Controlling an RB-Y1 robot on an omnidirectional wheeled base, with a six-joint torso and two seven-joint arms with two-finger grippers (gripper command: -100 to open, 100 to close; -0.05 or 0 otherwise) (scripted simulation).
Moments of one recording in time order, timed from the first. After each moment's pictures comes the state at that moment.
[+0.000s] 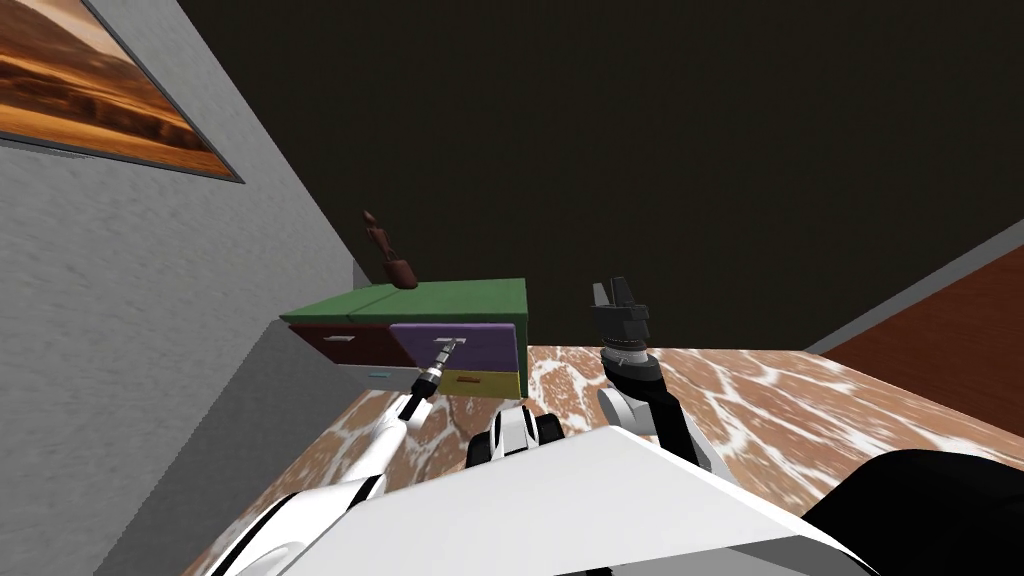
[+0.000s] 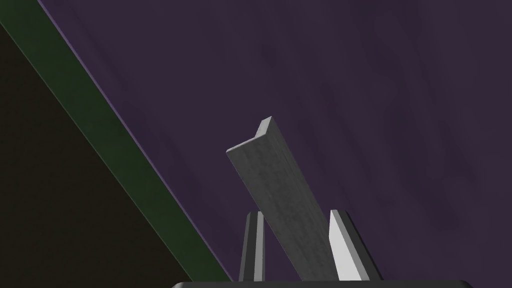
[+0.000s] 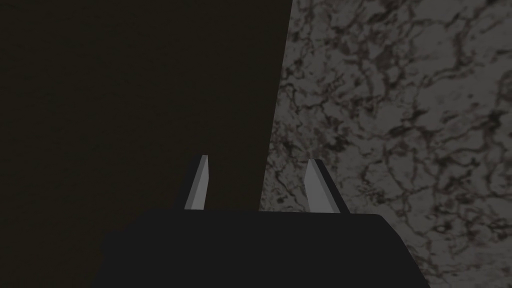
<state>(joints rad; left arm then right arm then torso) -0.33 0.32 0.00 -0.55 -0.35 -0.88 0.15 0.55 -0.05 -0.03 -2.39 0.01 -0.65 0.04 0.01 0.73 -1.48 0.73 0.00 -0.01</state>
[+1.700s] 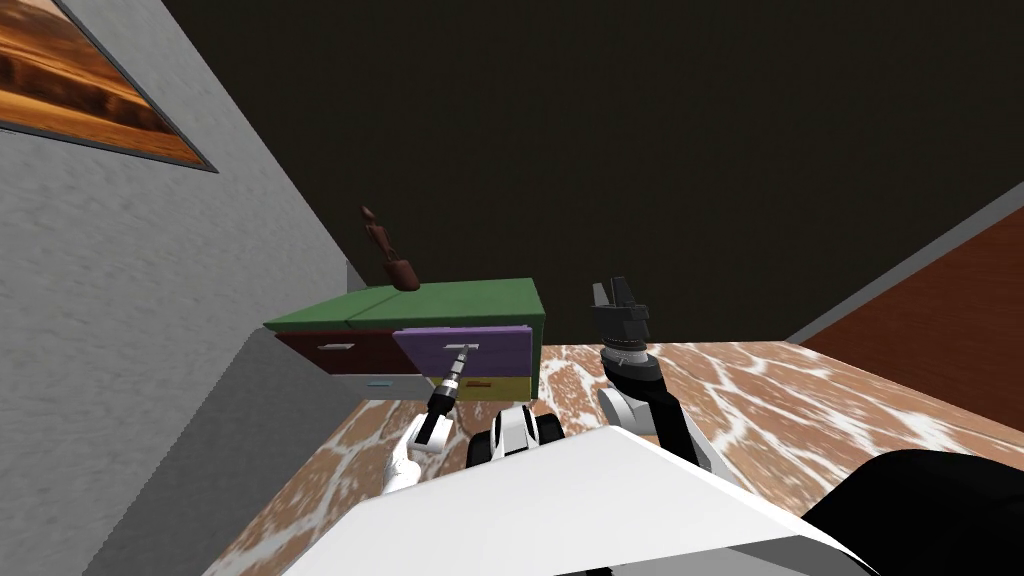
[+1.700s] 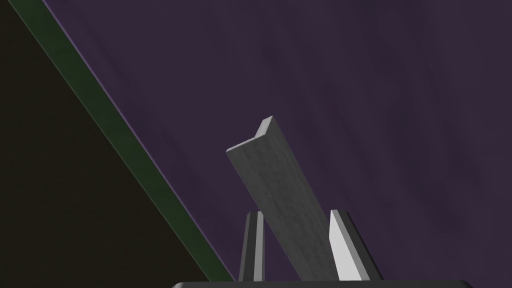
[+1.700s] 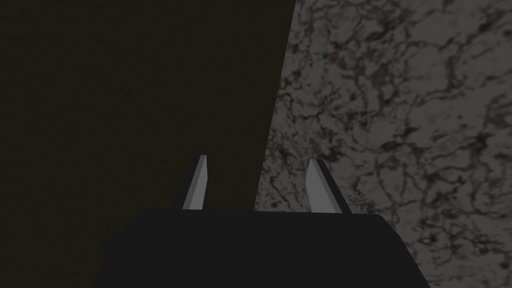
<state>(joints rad) 0.02 0.17 -0.12 -1.13 -0.23 -0.62 -0.06 0.55 -0.05 -0.03 -2.39 0.01 -0.65 0.04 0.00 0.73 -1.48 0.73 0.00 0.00</state>
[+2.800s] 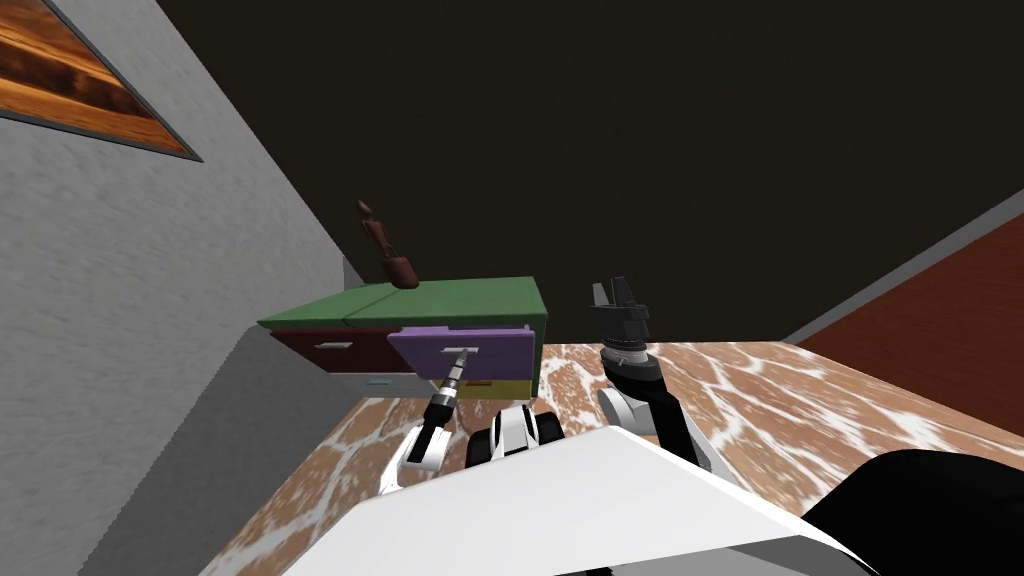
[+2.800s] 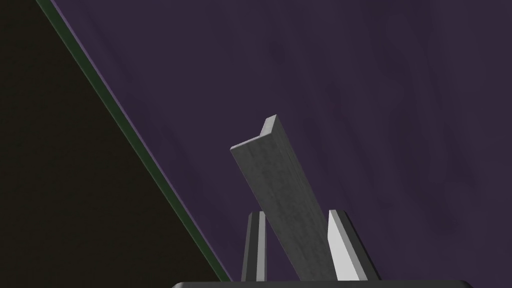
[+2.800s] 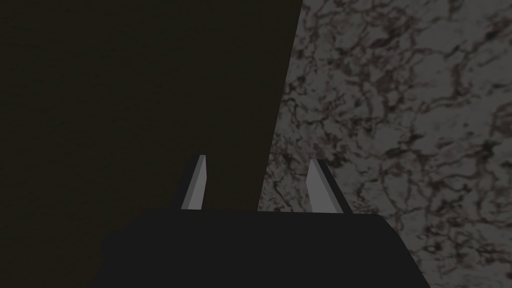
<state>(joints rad) 0.15 0.19 -0.17 -1.31 -0.18 -0.56 -0.08 0.55 -0.05 -0.03 -2.39 0.01 -0.65 0.04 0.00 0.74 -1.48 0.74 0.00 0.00</state>
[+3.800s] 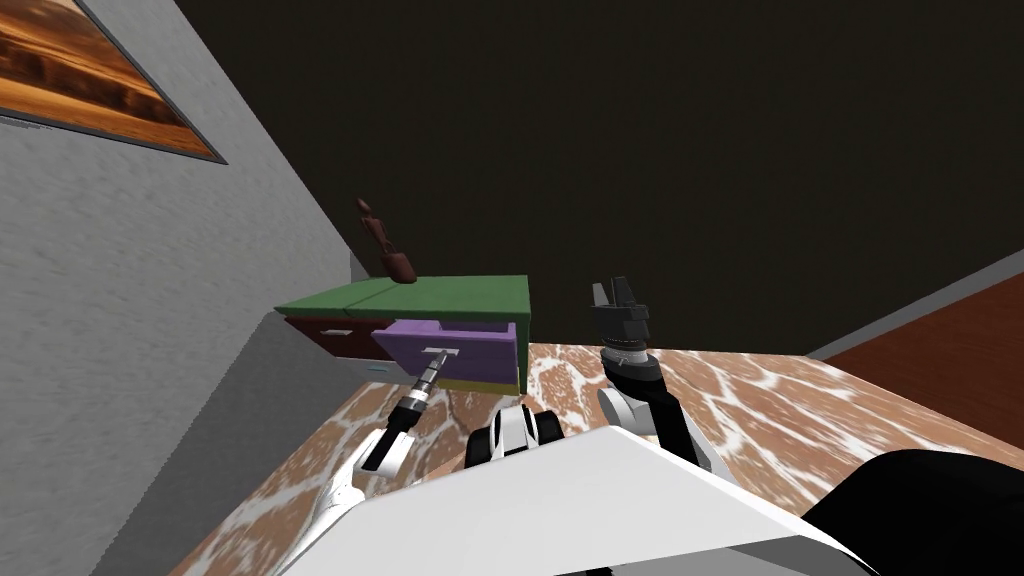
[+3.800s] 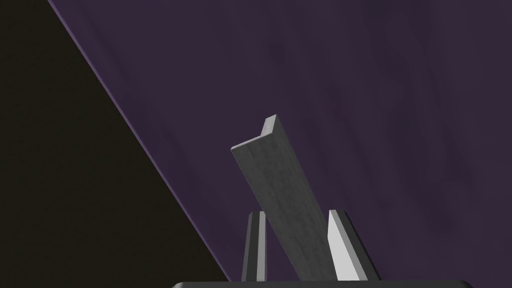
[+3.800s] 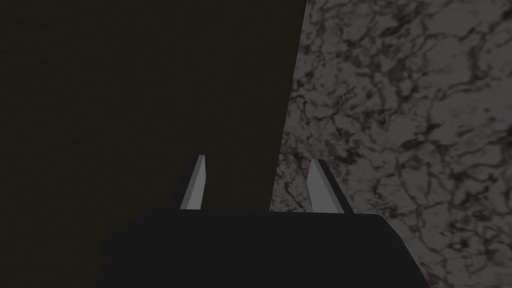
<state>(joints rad) 0.08 0.45 -0.16 -1.18 -0.11 -0.69 0.12 0.55 -0.05 -0.03 -2.39 0.01 -0.65 0.04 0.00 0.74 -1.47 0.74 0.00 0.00</state>
